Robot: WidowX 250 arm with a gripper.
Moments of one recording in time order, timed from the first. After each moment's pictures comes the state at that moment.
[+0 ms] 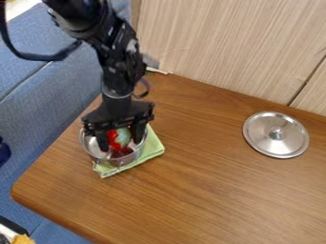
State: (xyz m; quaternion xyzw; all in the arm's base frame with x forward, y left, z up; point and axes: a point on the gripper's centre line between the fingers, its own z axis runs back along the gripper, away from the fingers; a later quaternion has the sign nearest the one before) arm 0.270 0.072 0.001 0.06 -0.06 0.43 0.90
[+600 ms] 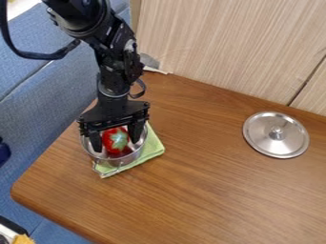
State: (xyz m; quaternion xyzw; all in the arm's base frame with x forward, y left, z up) arm 0.269 0.078 0.003 0.07 -0.06 0.44 0.89
